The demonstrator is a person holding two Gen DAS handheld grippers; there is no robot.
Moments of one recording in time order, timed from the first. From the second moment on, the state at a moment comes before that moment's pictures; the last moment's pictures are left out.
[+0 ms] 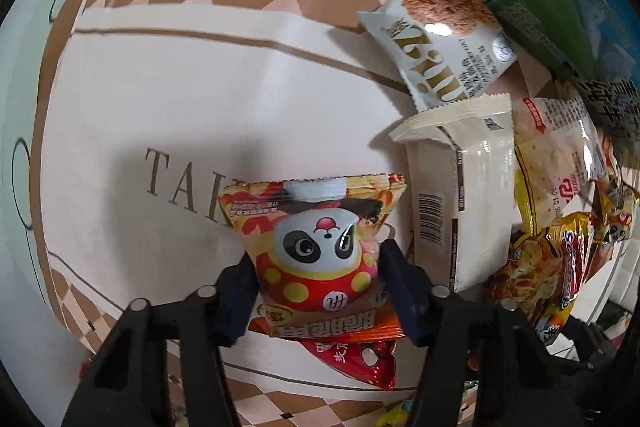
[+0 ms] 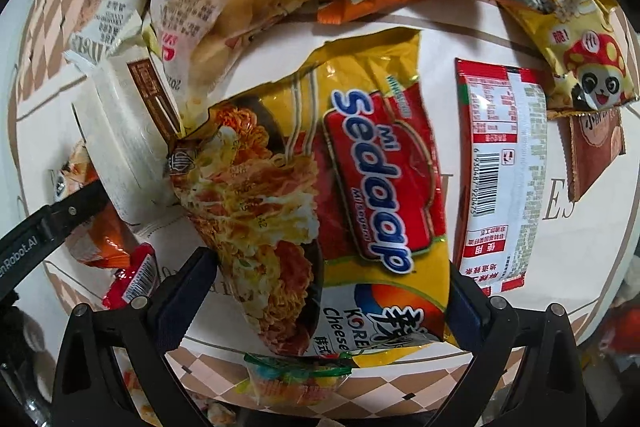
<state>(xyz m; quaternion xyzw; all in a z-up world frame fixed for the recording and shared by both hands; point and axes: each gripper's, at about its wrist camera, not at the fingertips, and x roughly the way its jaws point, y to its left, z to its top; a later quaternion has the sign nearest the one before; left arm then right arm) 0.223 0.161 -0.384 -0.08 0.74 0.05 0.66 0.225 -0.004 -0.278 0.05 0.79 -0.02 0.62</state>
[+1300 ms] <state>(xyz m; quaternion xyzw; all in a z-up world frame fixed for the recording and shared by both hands) 0.154 0.160 -0.229 -0.02 0.63 -0.01 0.77 0.169 -0.022 -0.280 0.14 0.72 -0.04 0.68</state>
